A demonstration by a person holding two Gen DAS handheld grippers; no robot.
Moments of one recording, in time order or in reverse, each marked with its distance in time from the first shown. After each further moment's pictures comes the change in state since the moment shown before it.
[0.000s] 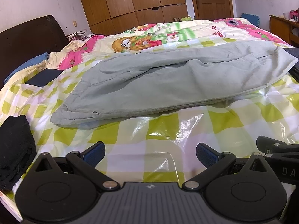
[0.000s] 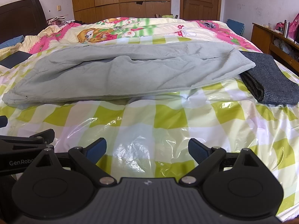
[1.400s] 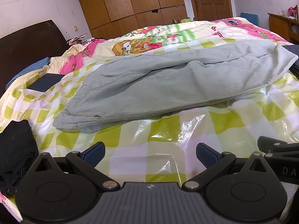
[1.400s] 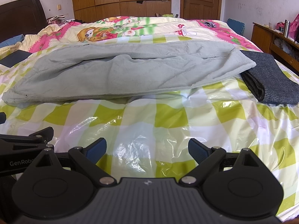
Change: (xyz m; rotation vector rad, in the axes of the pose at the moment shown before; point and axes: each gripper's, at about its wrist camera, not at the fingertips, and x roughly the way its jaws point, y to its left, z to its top) left arm -0.002 0.000 0.002 0.018 -0.013 0.013; right arm 0.002 -0.002 0.000 -0.002 0.004 0.001
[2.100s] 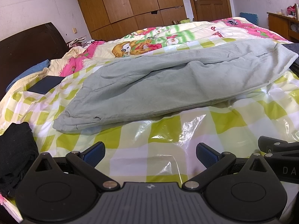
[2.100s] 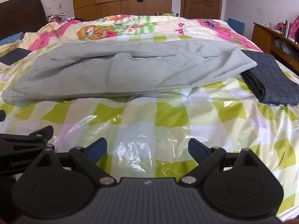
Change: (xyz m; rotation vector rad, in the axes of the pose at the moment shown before) left arm 0.004 -0.003 -0.002 0.016 -0.012 0.008; right arm 0.006 0.000 -0.003 -0.008 0.007 -0.003
